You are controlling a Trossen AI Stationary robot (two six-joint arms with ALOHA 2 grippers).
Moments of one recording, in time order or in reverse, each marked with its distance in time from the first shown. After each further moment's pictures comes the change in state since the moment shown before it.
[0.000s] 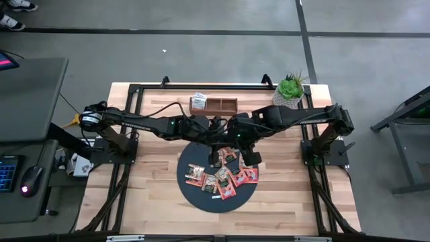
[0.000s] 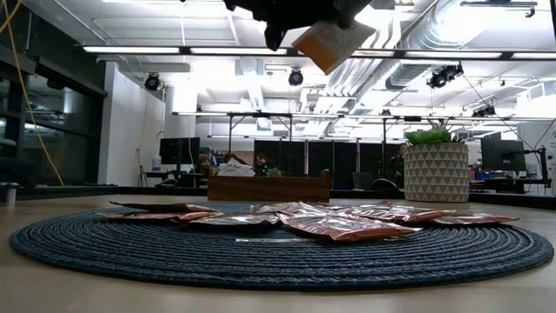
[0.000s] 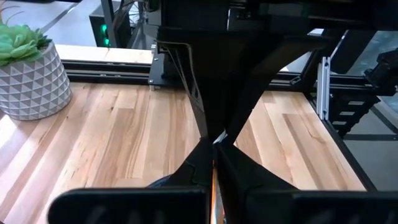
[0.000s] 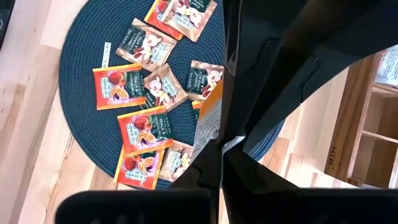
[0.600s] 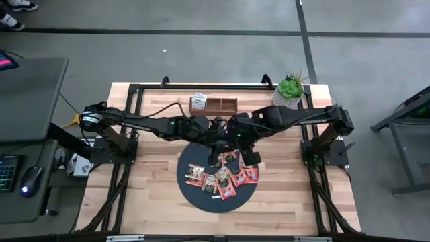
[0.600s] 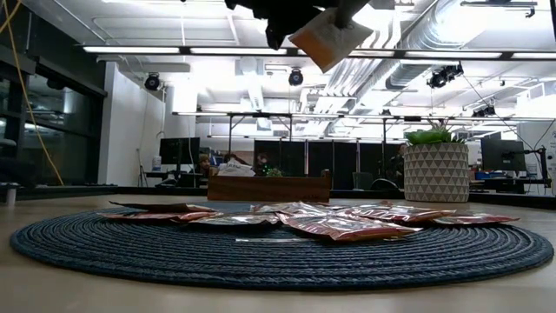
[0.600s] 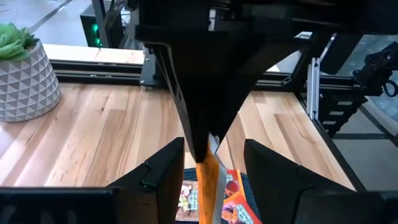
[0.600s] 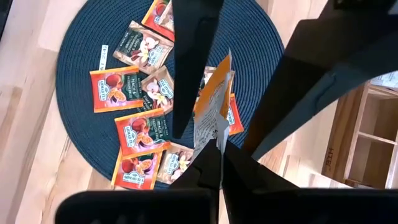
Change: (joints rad) left arm 0.000 0.000 0.000 0.008 0.024 -0.008; right arm 0.006 0.000 0.000 0.007 0.006 0.002
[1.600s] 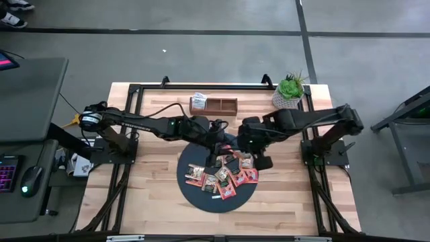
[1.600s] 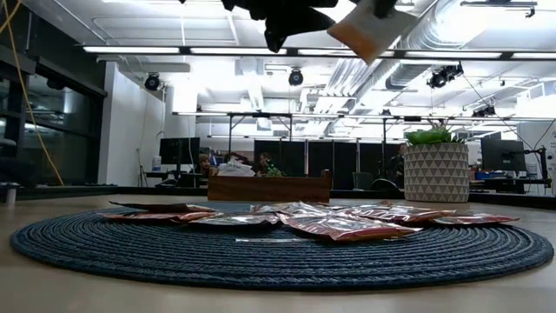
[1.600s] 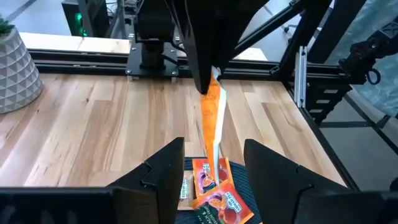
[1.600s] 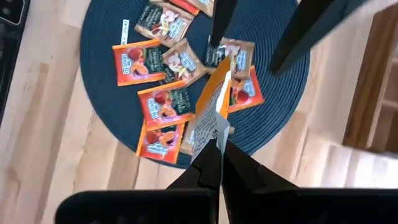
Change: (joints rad) left arm 0.000 0.000 0.000 -0.037 0.055 0.000; right arm 0.058 -0.095 -0.085 -0.063 -0.001 0.080
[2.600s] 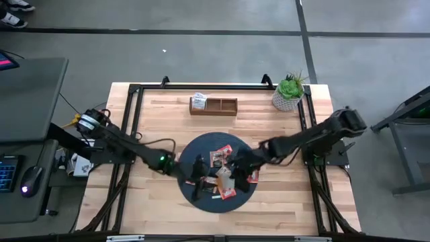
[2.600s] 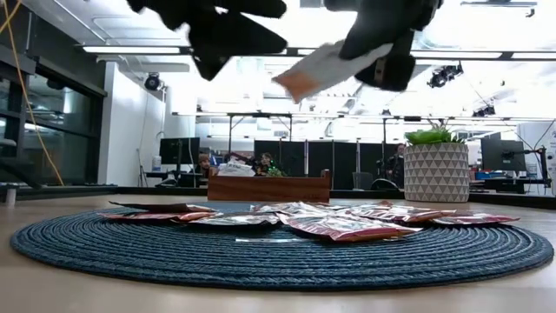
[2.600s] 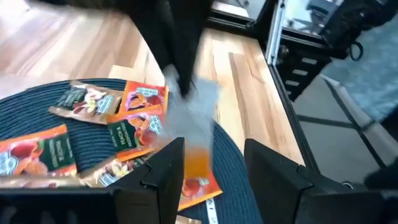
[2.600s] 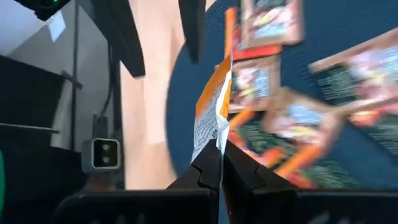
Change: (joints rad) left arm -0.356 -0.001 -0.294 0.231 -0.334 -0.313; right arm 0.121 -0.040 -0.610 0.974 -0.142 0.725
